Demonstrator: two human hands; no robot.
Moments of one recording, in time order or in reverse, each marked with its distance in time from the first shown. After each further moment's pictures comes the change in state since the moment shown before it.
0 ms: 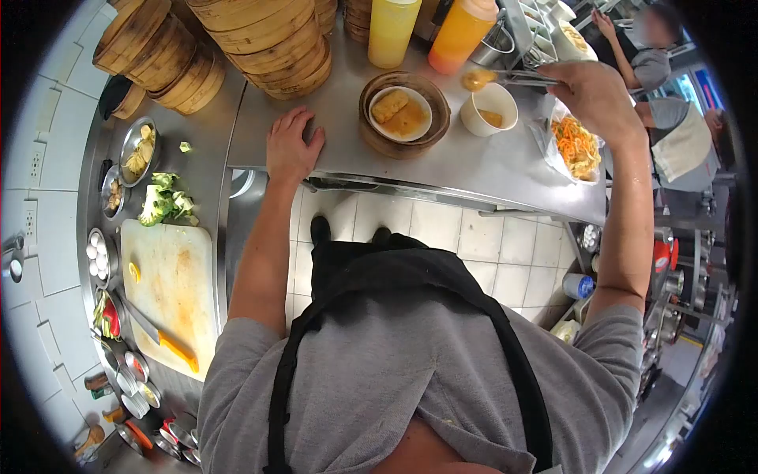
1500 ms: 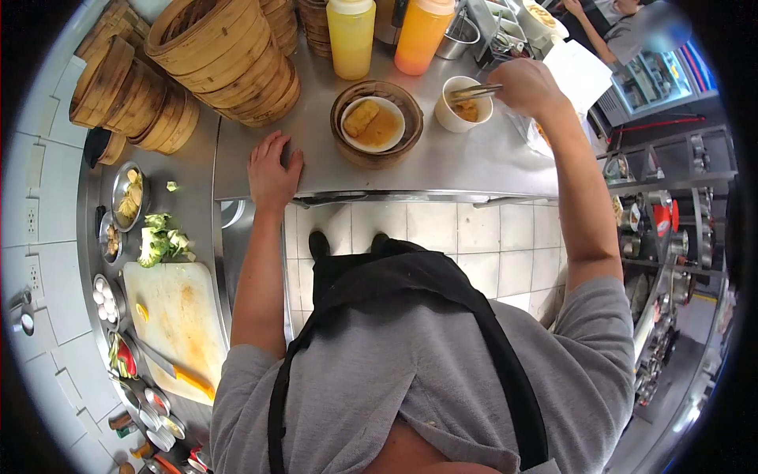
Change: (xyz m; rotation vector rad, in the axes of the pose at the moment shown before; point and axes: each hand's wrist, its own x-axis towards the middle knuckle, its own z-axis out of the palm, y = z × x) left_hand 0.001 0.002 -0.001 0.002 -0.008 0.010; right_hand 0.021 0.010 0.084 -0.194 -0.310 0.105
